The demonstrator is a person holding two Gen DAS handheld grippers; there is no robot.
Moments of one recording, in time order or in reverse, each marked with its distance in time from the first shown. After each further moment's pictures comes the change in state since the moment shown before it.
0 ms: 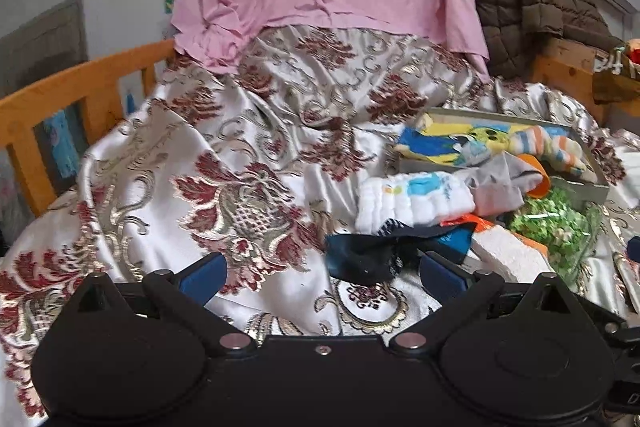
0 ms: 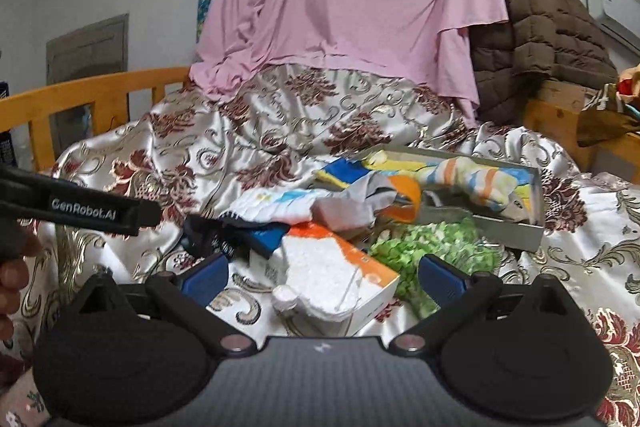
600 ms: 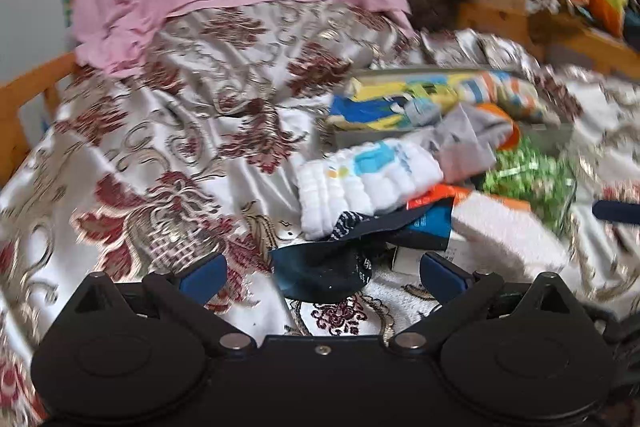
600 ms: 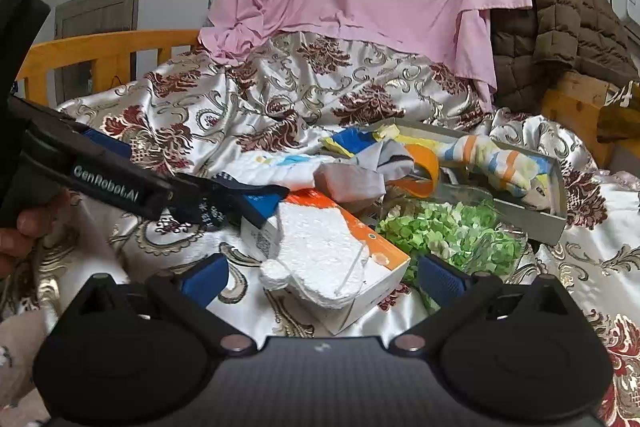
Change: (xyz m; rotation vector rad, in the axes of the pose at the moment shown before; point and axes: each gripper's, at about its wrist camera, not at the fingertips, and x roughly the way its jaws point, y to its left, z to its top) left arm 0.069 -0.010 0.008 0.214 0.067 -0.200; right arm 0.040 -0.006 -0.012 -0.059 0.075 0.014
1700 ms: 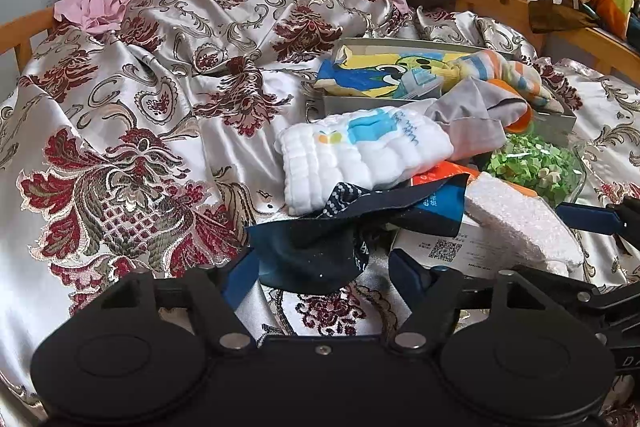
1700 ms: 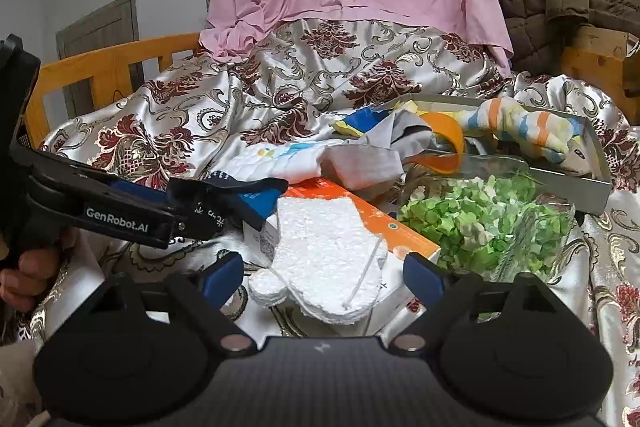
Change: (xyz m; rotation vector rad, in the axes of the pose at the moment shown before) left arm 0.036 0.011 -0.007 -0.079 0.073 -0.085; right arm 0.033 -0.012 -0.001 0.105 0.021 0.094
